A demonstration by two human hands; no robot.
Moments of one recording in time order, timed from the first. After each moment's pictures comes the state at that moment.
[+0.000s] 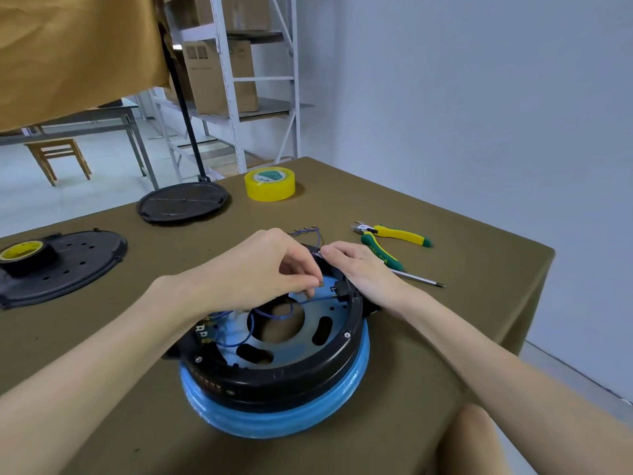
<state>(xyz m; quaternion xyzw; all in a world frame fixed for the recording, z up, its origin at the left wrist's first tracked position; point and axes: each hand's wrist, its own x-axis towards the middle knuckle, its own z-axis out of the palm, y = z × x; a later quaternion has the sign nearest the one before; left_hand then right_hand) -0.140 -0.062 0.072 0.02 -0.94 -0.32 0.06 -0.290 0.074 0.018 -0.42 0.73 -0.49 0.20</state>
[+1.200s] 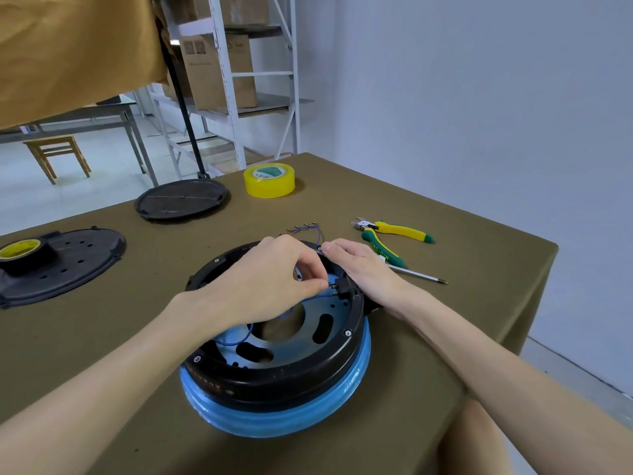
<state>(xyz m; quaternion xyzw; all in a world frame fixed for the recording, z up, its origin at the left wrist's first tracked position) -0.146 -0.050 0.057 0.07 -0.96 -0.26 0.10 -0.289 0.073 0.015 -0.40 0.73 -0.51 0.22</state>
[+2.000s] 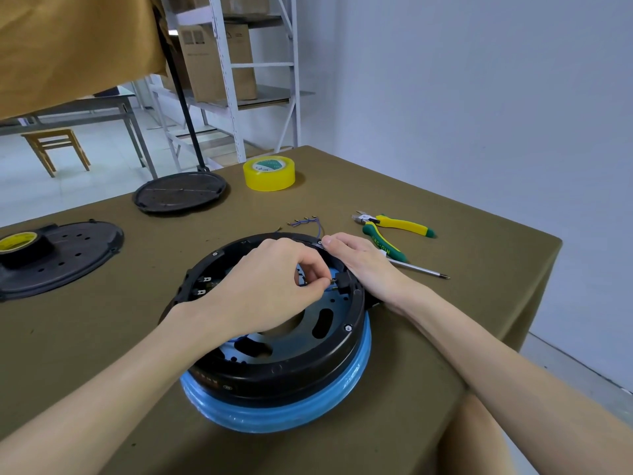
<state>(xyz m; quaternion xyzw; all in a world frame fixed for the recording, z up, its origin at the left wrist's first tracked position) -0.140 -0.039 0.043 0.10 -0.95 -0.24 0.16 -0.291 0.072 0.011 -0.40 0.73 -0.51 0.21</state>
